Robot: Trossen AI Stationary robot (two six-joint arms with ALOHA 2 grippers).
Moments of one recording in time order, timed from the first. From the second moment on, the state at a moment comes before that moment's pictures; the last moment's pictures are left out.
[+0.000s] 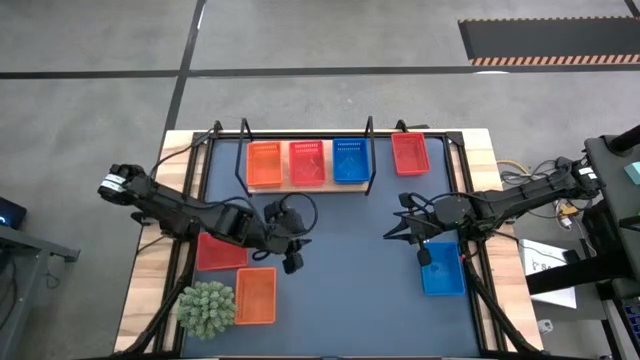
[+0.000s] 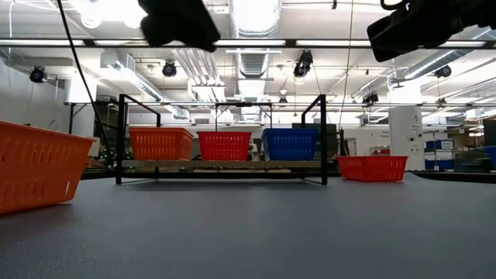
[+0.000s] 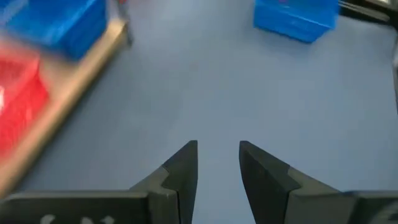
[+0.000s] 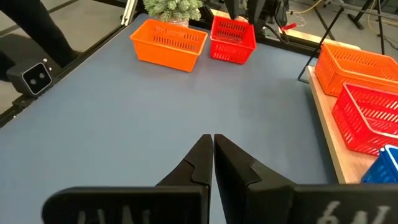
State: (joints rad) left arm -0.32 1.44 1.16 -0.50 -0.40 -0.59; right arm 0.24 0.85 0.50 -0.06 0.02 -0.14
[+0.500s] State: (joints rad) left arm -0.38 1.57 1.16 -1.19 -0.26 -1.57; right arm 0.24 0.85 0.50 -0.07 0.02 -0.14
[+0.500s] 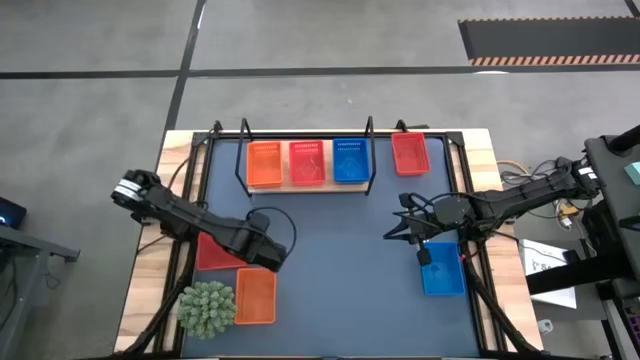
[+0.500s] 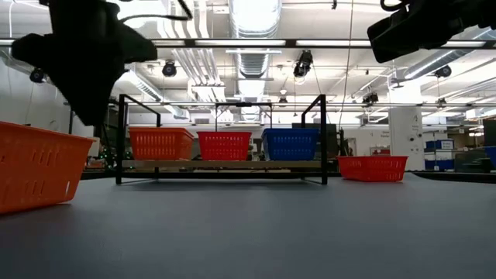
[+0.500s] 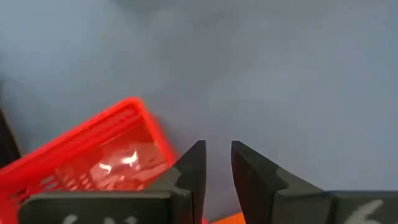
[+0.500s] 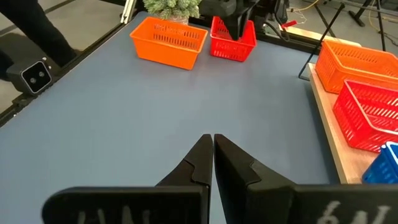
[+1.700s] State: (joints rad) left arm -0.39 1.57 0.99 -1.13 -0.13 -1.63; right arm 0.24 0.85 0.50 -0.10 0.02 -0.13
